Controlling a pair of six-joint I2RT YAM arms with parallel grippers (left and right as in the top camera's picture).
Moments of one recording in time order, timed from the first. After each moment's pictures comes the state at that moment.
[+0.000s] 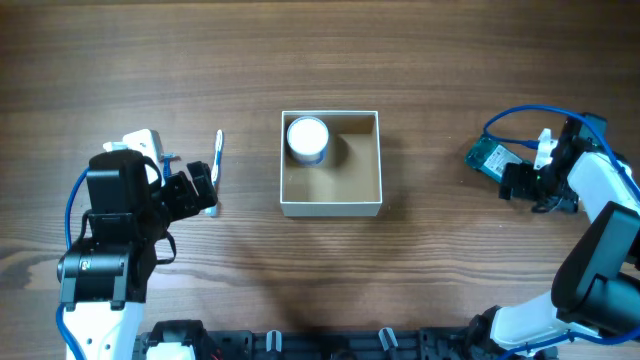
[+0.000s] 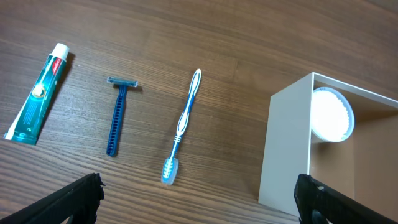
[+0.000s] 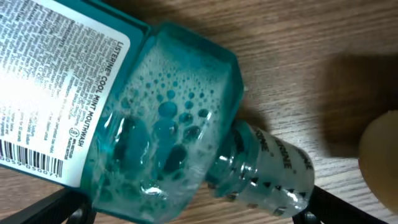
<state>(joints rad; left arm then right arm) 0.01 0.89 0.91 -0.85 0.03 -0.30 -0.43 1.73 0.98 -0.67 0.04 -0.20</state>
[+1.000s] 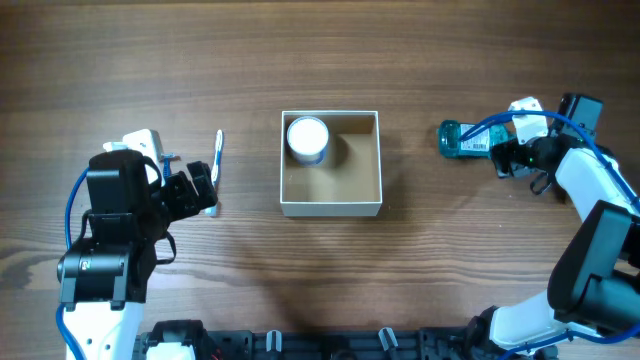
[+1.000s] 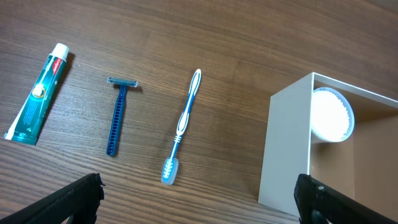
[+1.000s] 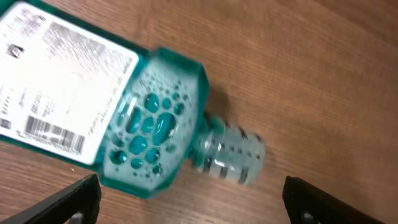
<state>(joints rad) 0.01 0.89 0.91 -0.85 0.03 -0.30 -0.36 1.73 0.98 -0.35 -0.12 -0.70</state>
